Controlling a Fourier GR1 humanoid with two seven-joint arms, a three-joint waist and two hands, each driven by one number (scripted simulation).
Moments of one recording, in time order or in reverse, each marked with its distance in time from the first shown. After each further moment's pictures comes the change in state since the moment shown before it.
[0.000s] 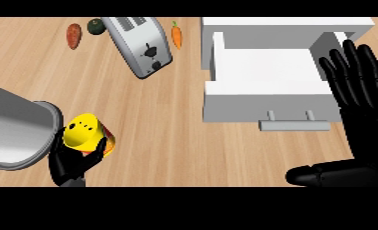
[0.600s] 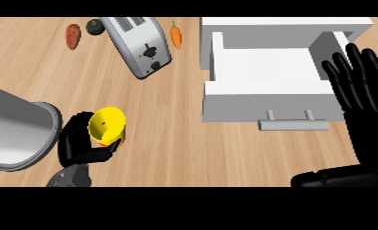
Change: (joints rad) left arm -0.075 0.041 -0.112 -0.004 -0.103 -0.064 0.006; right arm 0.021 -0.013 -0.007 -0.017 -0.017 0.022 -0.001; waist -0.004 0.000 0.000
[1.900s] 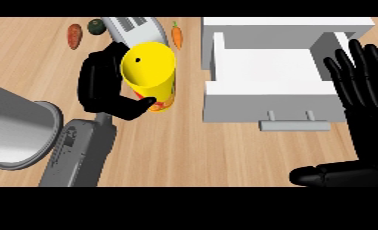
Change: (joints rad) left arm -0.186 -0.098 -0.223 -0.731 -0.015 0.157 0.621; right arm -0.021 0.012 -0.005 -0.001 0.019 -0.032 0.027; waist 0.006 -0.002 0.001
